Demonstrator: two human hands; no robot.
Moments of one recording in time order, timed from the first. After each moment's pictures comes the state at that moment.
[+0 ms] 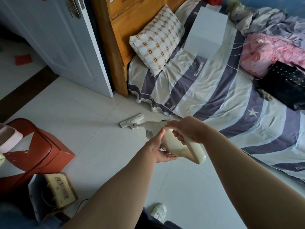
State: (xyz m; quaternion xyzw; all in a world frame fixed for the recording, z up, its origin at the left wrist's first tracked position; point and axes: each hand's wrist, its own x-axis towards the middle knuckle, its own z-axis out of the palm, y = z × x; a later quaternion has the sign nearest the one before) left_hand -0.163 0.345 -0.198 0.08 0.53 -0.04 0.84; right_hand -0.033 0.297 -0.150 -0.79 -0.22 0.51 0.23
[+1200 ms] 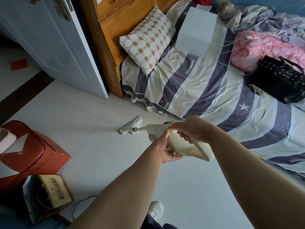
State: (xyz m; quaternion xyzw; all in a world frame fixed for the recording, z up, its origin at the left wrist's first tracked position) left_hand -0.125 0.279 -0.204 0.11 0.53 -0.05 0.84; right_hand 0.000 0.226 -0.145 -0.81 -0.25 0.49 0.21
